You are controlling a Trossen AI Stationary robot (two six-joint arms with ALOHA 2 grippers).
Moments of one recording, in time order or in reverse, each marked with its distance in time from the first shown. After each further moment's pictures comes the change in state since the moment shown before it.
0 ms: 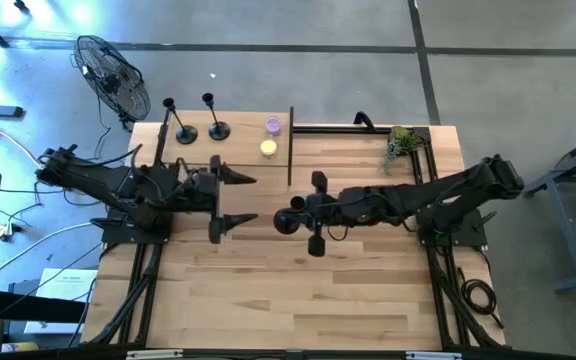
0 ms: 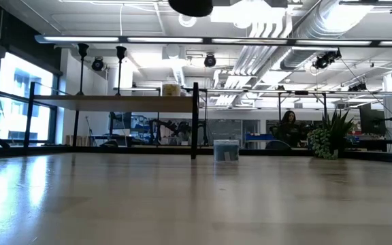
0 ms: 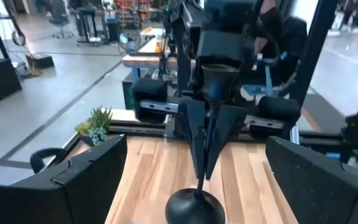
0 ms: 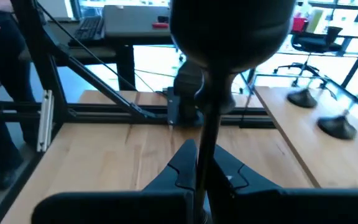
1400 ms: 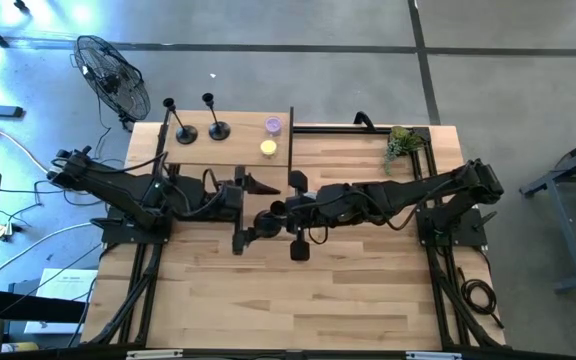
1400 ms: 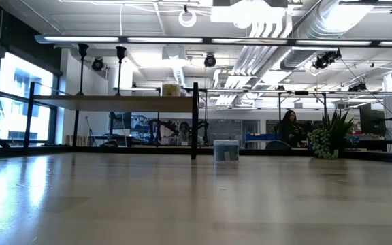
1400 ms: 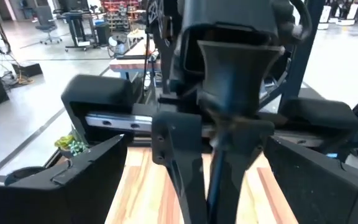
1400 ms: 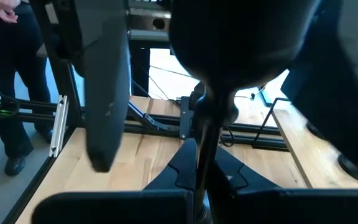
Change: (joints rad) left arm 0.000 0.187 0.102 0.090 0.040 0.043; right arm 0.001 0.169 0.333 -0.189 -0.059 -0.061
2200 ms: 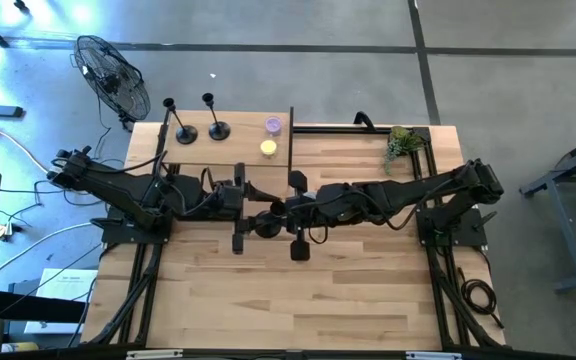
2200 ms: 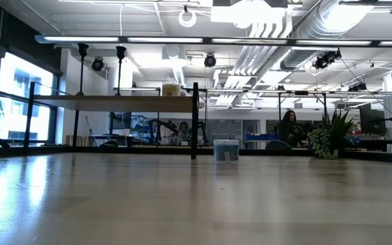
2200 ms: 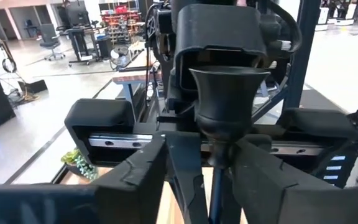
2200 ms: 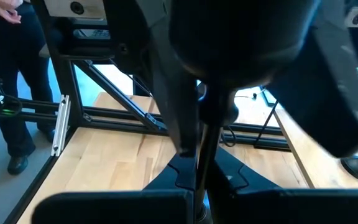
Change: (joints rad) left arm 0.000 0.000 0.000 0.043 -0.004 0.071; right arm 0.000 0.000 -0.001 0.001 -0.011 0.000
